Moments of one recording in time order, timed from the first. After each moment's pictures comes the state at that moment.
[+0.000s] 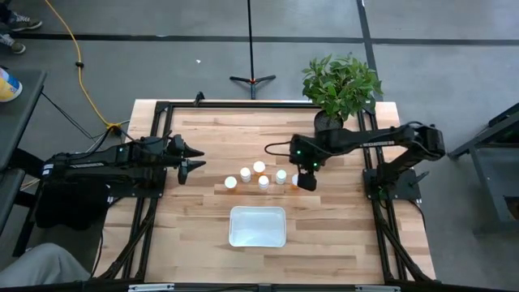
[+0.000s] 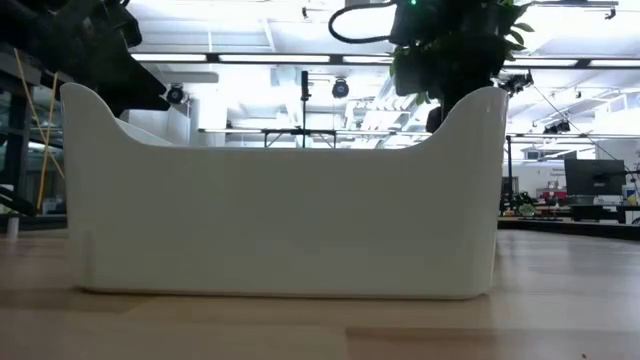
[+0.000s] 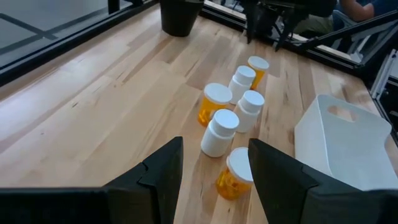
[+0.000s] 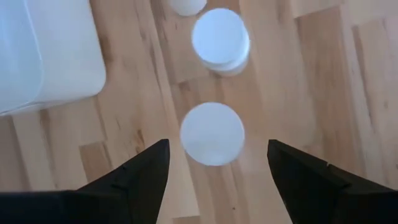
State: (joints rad) left arm 0.12 0.36 0.37 -0.40 -0.09 -0.29; right arm -0.12 1.53 1.08 -0.79 -0.20 0.19
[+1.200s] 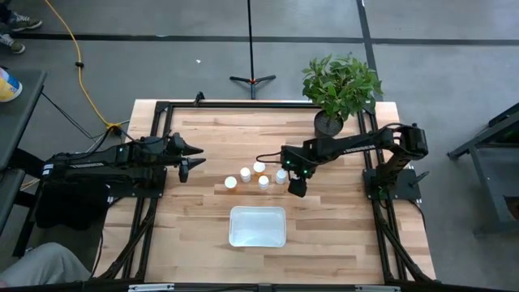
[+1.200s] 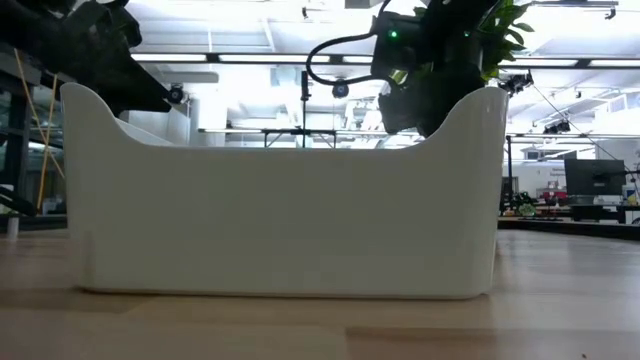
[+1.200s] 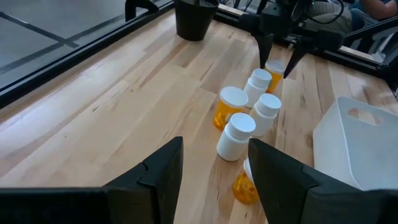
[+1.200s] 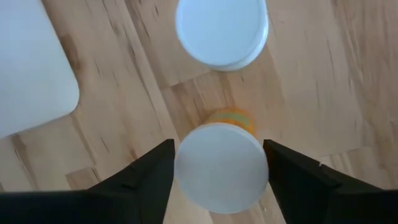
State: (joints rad) left arm 0.12 0.36 0.37 -0.40 -0.15 -0.27; right arm -0.08 1.69 1.09 -0.72 -0.19 0.34
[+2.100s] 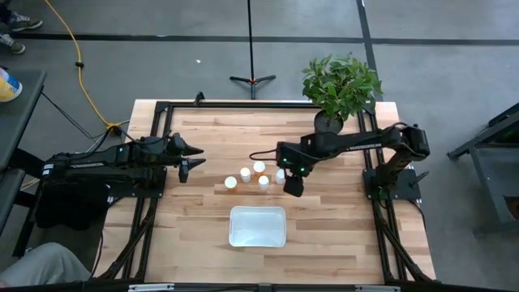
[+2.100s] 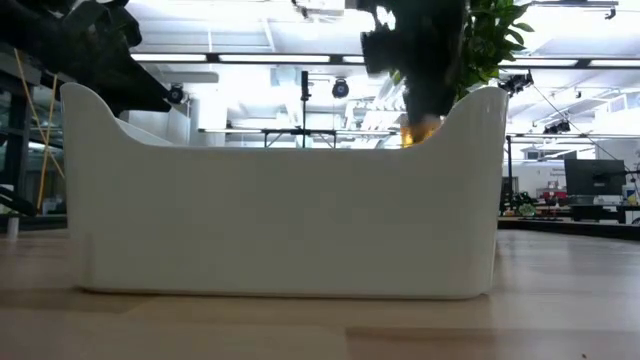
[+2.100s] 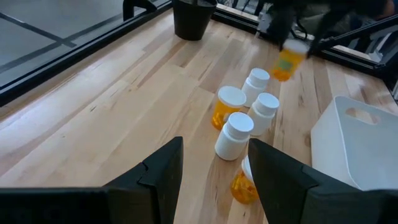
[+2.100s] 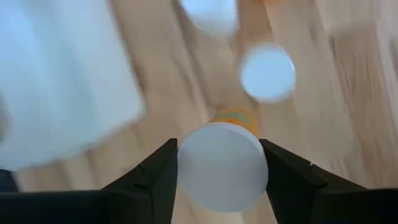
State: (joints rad) left arm 0.12 0.36 0.37 -0.40 -0.14 -0.27; right arm -0.02 1.67 1.35 -0.92 -0.18 0.37
